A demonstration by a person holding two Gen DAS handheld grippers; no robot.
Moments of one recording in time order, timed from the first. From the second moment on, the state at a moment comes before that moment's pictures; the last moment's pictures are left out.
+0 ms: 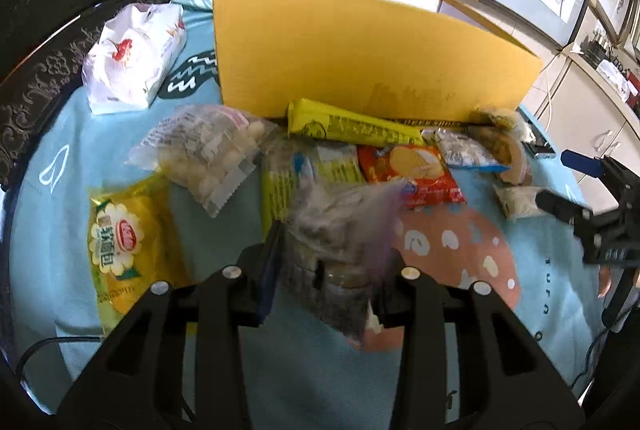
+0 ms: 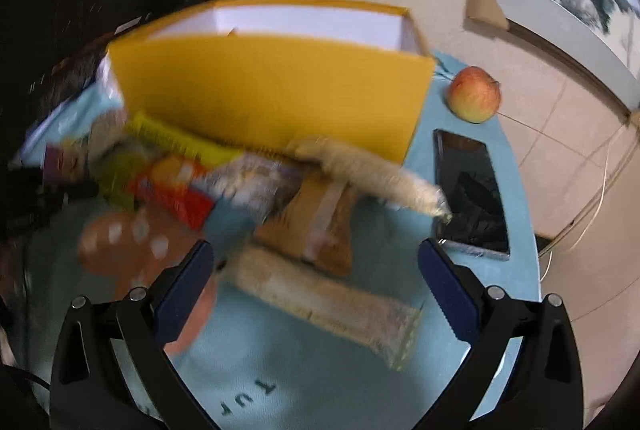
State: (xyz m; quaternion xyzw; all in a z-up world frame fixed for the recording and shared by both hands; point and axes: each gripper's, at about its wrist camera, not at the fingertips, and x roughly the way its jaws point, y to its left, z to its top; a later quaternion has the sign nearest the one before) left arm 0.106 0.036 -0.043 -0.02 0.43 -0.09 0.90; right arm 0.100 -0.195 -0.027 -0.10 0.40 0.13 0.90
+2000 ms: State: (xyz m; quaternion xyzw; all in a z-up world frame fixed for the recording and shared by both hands) left arm 0.087 0.011 0.001 -0.04 0.38 -0.17 0.91; right arm 0.079 -0.209 0.009 0.10 0.41 0.32 0.85
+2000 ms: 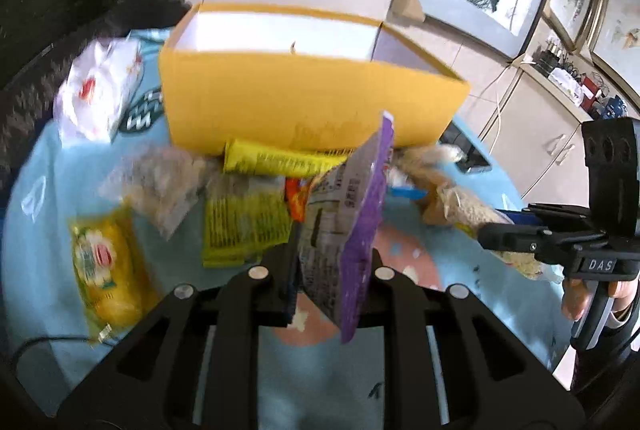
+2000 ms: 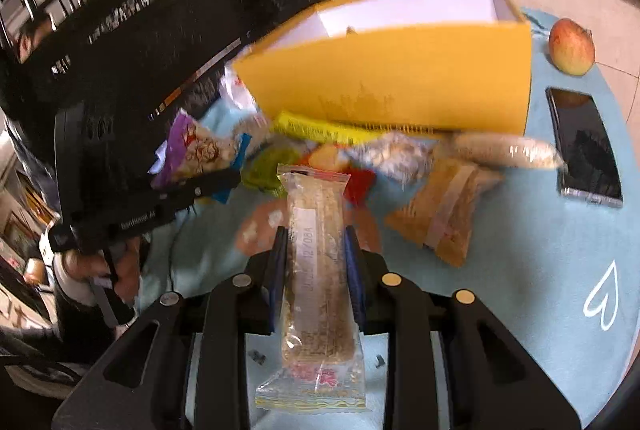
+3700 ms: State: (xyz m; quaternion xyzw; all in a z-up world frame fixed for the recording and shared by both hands) left arm 0.114 0.052 0.024 -0.03 0.37 -0.01 0.93; right arm 0.134 -0.228 0.012 0.17 0.29 0.18 0.92
